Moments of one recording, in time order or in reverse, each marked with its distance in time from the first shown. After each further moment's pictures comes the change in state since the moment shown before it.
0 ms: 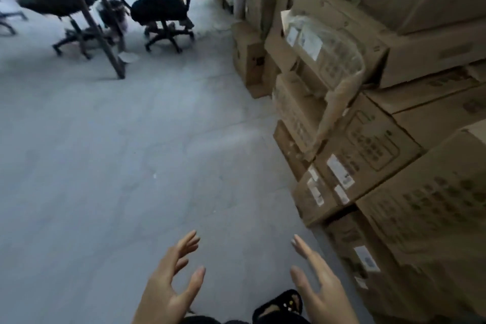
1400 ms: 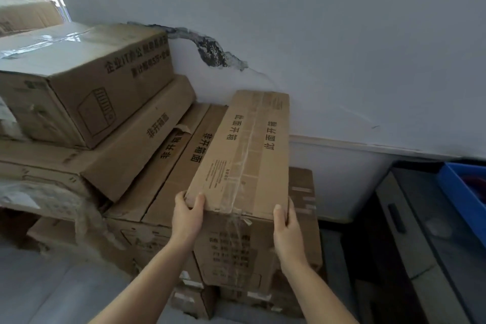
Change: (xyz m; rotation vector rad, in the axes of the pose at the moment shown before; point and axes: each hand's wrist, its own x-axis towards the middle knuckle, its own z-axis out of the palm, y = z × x) left_hand 0.219 0.273 0.421 -0.014 -0.655 0.033; right_hand 0.051 0.058 -0.303 0.600 1.212 0.356
